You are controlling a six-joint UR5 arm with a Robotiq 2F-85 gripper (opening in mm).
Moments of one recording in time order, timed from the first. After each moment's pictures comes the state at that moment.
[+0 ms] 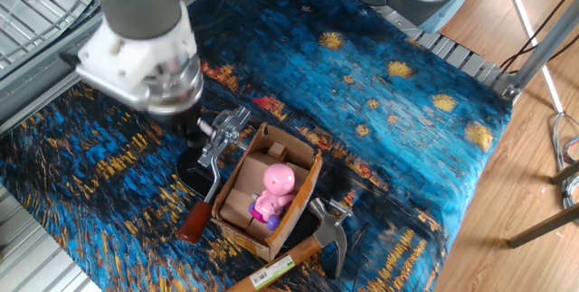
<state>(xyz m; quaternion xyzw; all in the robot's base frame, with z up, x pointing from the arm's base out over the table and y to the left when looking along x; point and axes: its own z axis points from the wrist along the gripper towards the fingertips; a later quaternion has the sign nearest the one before) 0.604 -0.003 0.135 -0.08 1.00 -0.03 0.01</state>
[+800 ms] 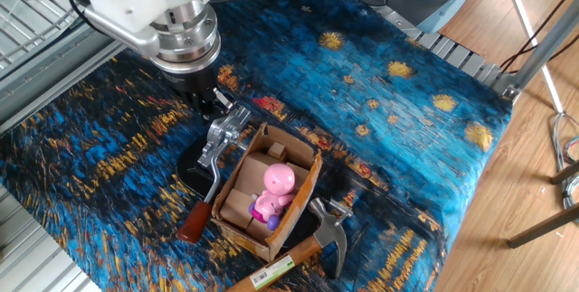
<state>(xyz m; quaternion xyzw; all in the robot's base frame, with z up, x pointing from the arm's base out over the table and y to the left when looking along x) 0.579 0.014 0.168 -0.04 1.00 0.00 0.02</state>
